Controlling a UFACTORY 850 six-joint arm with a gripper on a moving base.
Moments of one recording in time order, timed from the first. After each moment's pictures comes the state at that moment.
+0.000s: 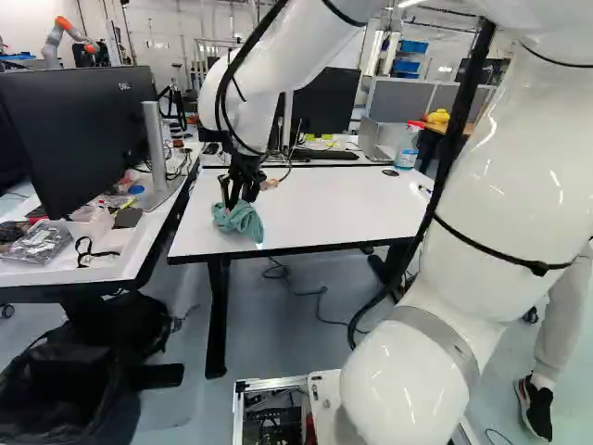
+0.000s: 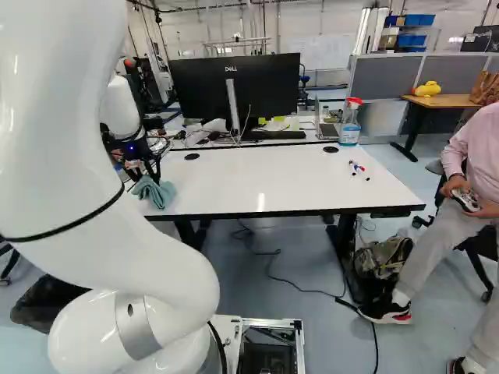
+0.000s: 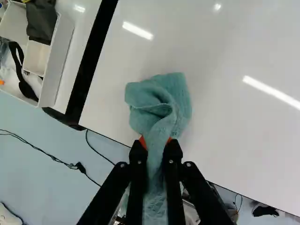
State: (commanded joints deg) arm 29.8 -1.4 -52.0 6.9 -35.9 0.0
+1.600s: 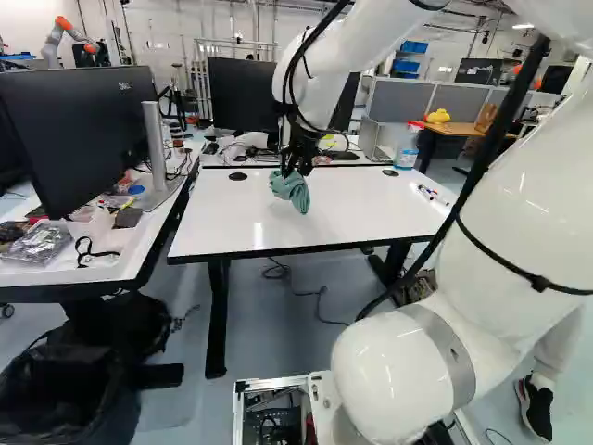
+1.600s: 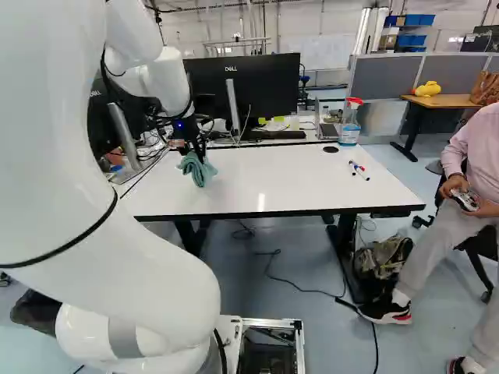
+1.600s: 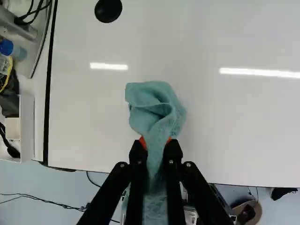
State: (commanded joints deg) arm 9.2 2.5 -53.9 6.9 -35.9 0.0
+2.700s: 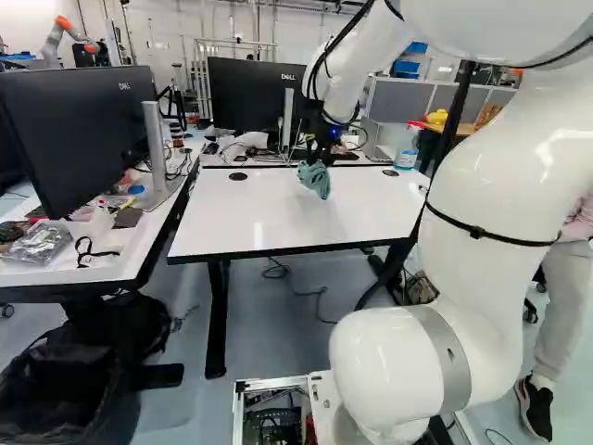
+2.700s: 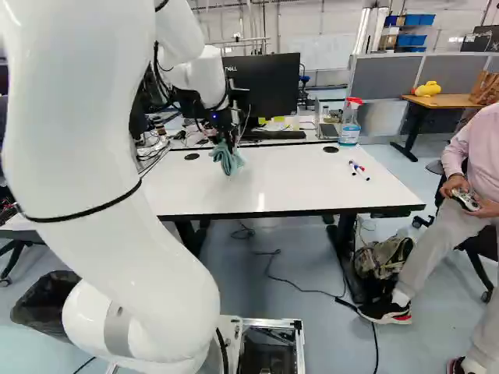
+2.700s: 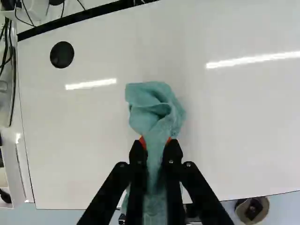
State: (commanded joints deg) arm -1.6 -8.3 -65.2 6.9 -35.9 0.0
